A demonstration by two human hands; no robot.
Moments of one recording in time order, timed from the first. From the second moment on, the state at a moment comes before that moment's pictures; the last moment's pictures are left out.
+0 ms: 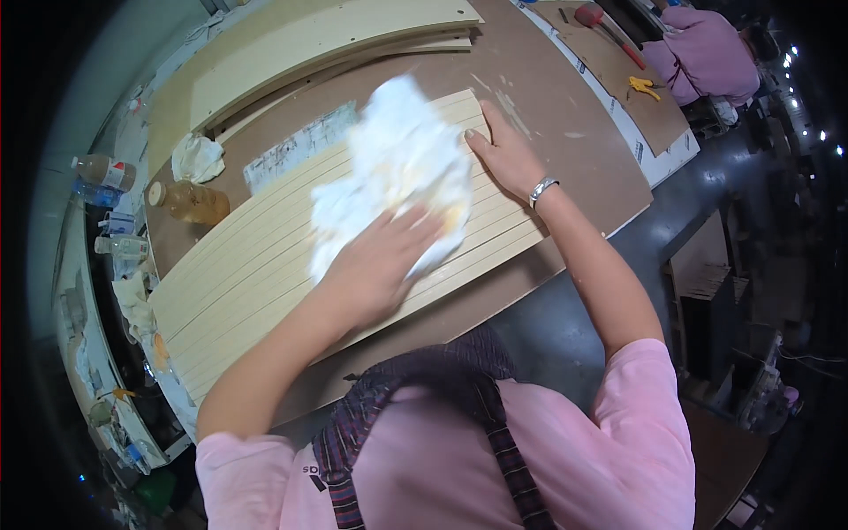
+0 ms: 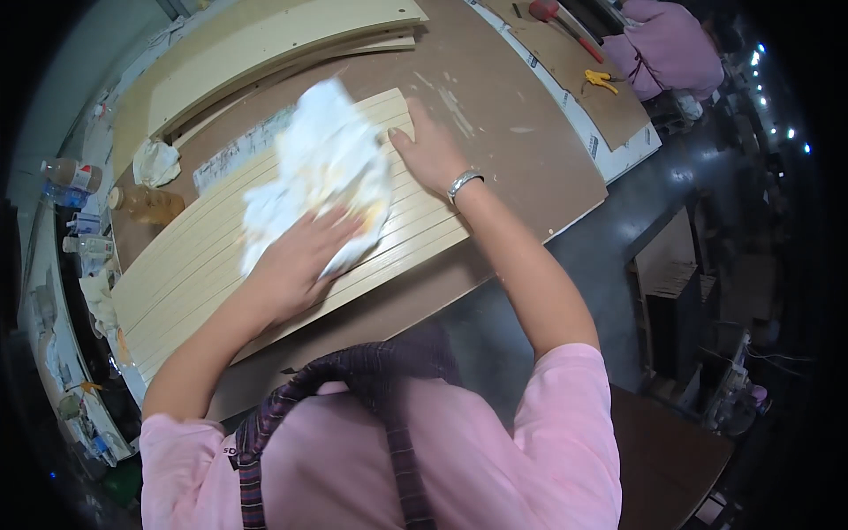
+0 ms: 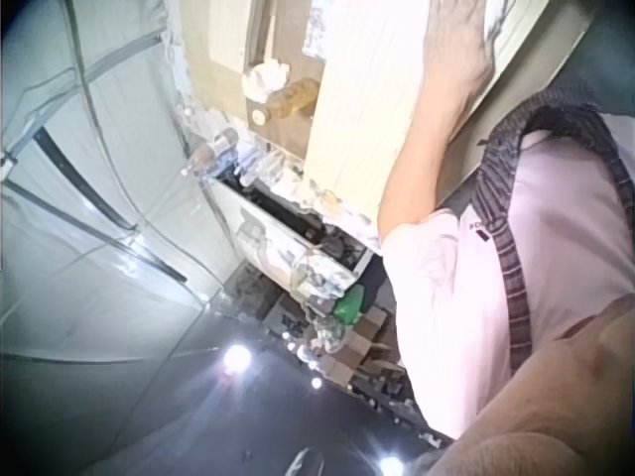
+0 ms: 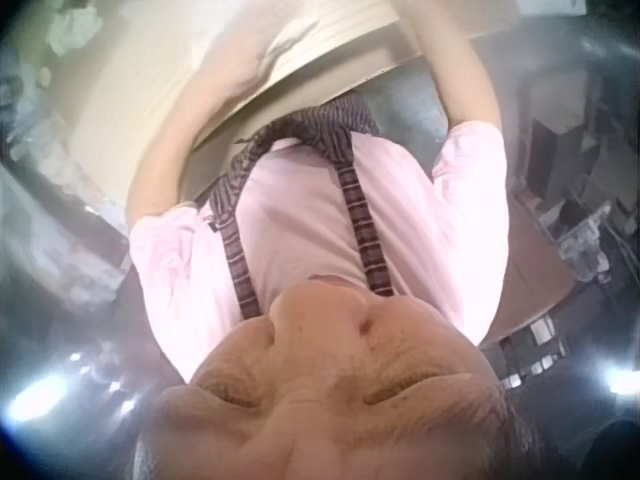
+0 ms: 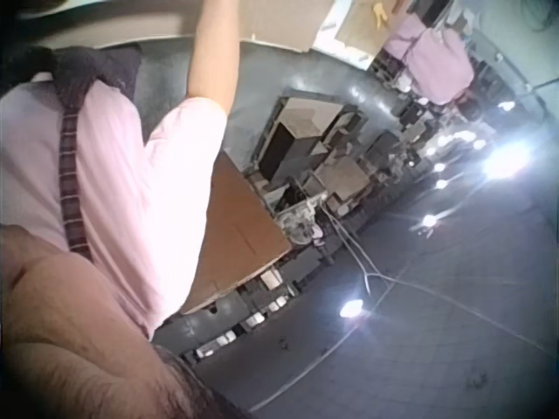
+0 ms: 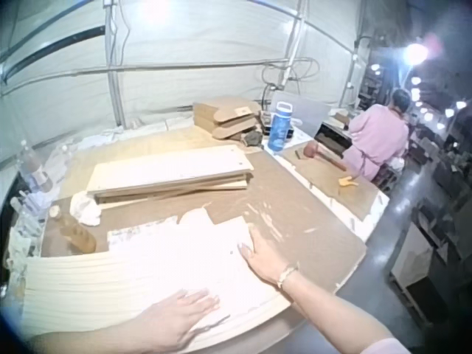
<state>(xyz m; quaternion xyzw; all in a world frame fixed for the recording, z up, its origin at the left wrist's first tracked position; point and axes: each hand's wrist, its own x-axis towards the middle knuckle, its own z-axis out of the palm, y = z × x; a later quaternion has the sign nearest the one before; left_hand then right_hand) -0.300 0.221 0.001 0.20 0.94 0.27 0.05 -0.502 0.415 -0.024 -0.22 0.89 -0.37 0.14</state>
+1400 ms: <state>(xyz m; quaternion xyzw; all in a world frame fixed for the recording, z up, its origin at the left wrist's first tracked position) -0.396 0.324 0.012 0.22 0.97 0.06 -0.08 -0.415 0.510 -0.062 -0.22 0.67 -0.67 0.23</state>
